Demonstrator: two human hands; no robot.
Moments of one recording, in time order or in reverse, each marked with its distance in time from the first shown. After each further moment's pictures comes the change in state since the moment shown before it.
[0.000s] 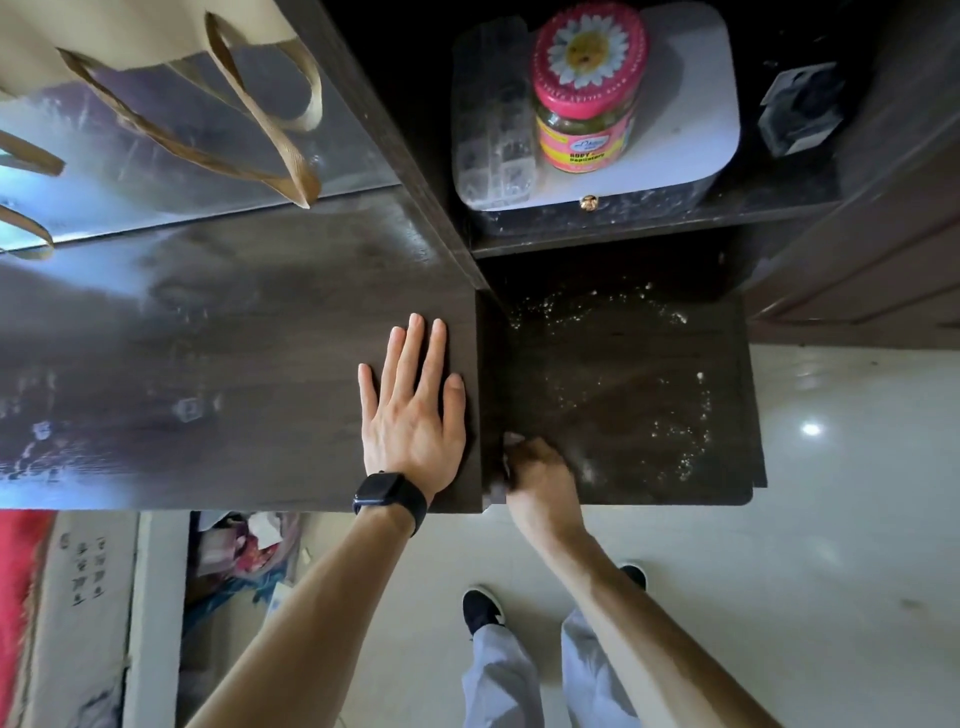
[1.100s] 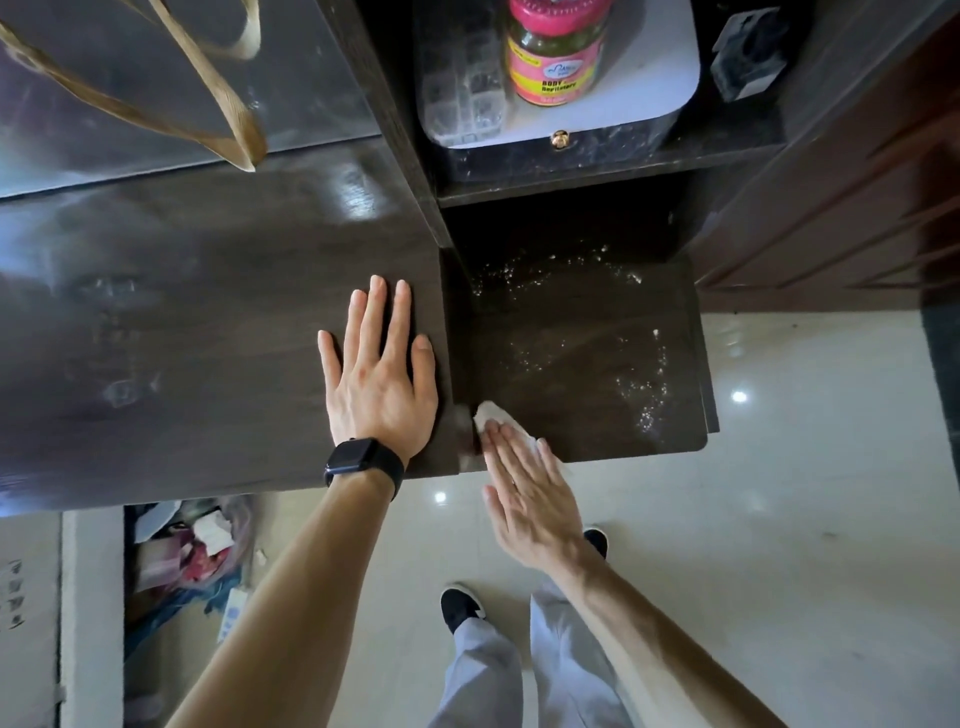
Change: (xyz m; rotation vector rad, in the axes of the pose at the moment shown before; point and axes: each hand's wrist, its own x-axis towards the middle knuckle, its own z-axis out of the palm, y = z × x) left_hand -0.002 -0.002 0.002 -0.019 0.027 0.015; right_hand -0.067 0.033 0.026 -0.366 0.019 -0.162
